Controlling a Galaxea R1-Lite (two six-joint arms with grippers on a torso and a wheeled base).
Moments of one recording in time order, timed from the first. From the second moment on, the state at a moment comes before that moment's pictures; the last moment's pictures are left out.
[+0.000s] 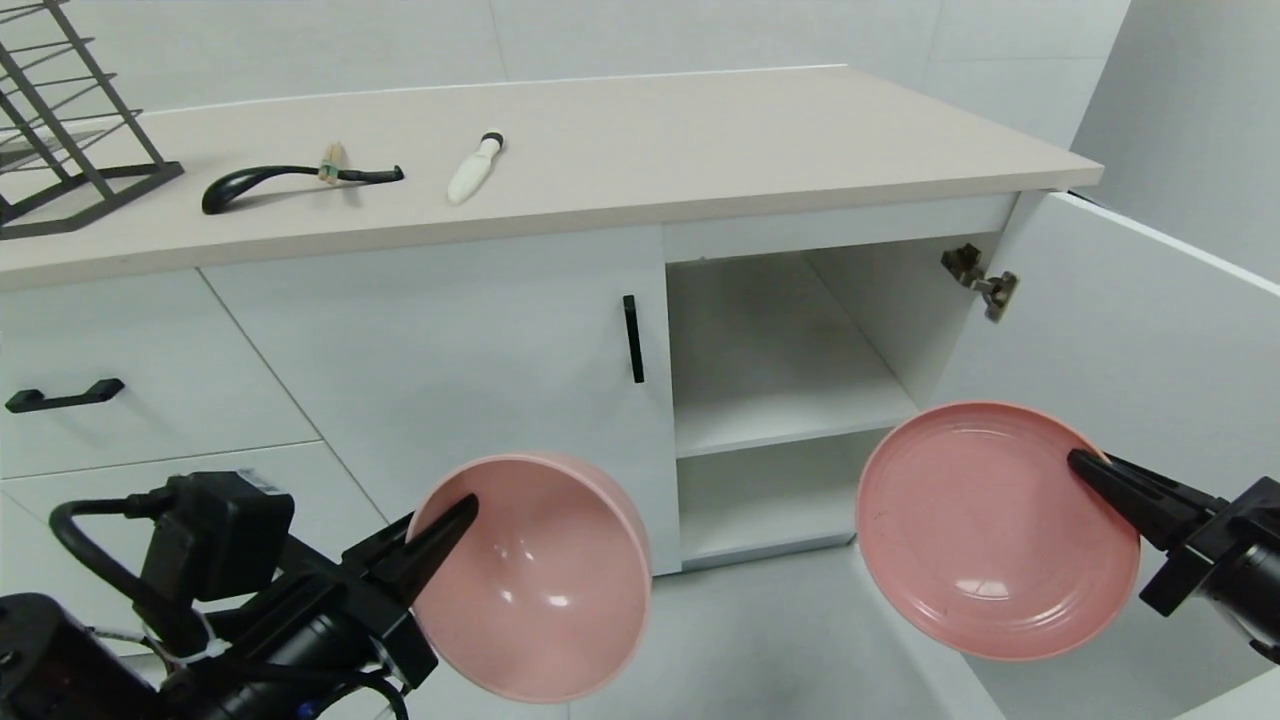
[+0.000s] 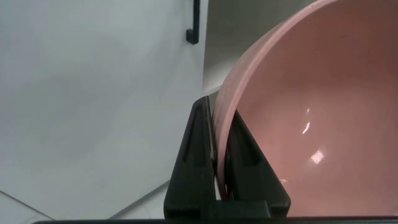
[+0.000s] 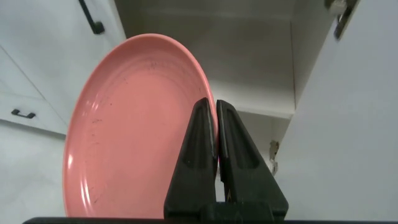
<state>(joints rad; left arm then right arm) -0.57 1.53 0.00 -1.57 0.10 -0.01 0.16 1.48 0.00 -1.57 0.27 -0.02</state>
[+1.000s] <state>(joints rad) -0.57 1.53 0.00 -1.57 0.11 0.03 0.16 1.52 0.00 -1.57 0.27 -0.02</state>
